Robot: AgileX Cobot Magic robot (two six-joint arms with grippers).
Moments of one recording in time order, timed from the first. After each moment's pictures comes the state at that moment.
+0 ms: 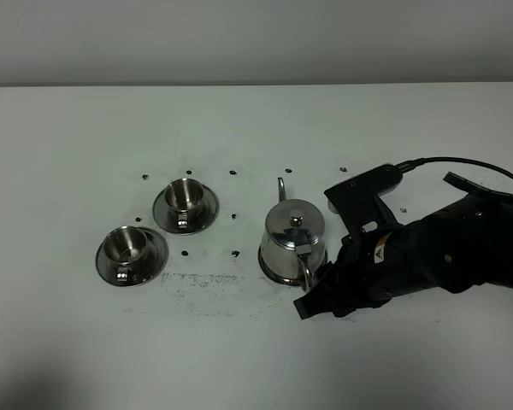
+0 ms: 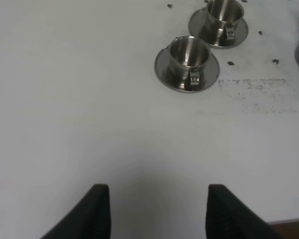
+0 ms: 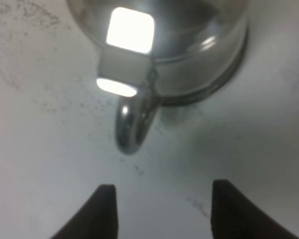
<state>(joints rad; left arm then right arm) 0.00 -0.01 -0.46 -0.18 1.07 0.14 0.60 1.64 -0.82 0.16 0.37 0.02</state>
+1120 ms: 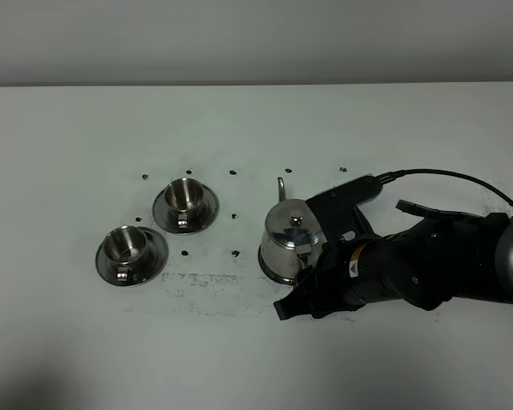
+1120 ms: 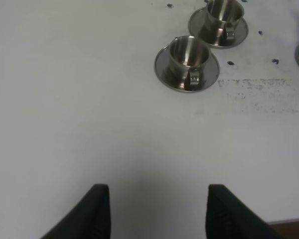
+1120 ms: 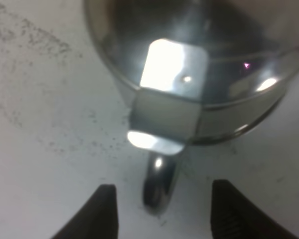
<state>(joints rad) 0.00 -0.01 -0.46 -0.18 1.07 0.14 0.65 1.75 -0.82 0.05 0.22 0.18</state>
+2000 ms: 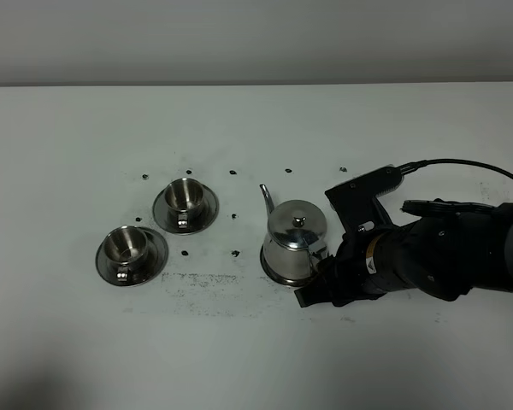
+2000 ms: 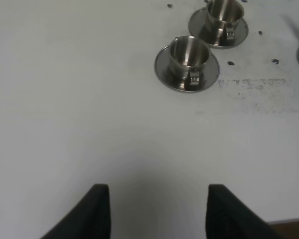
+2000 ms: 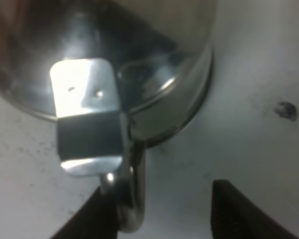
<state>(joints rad) 0.00 -0.01 -0.46 -0.18 1.07 0.14 0.59 1.75 -0.82 -0.24 0.26 0.44</state>
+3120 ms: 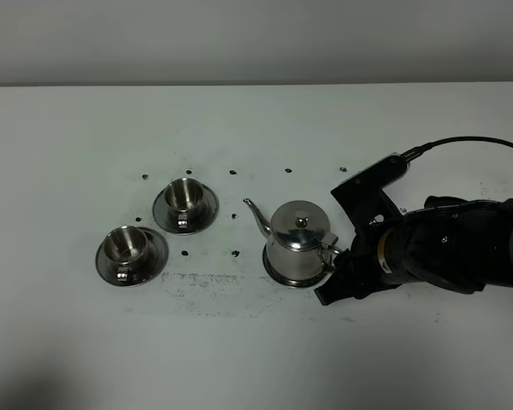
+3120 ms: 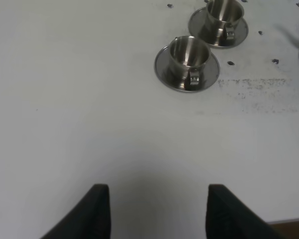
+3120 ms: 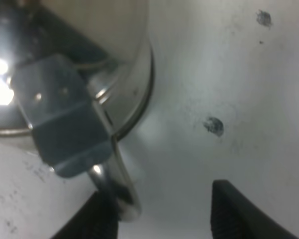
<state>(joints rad) 0.00 -0.01 -0.46 -0.18 1.07 0.14 0.57 1.75 -0.82 -0.54 0.31 0.58</state>
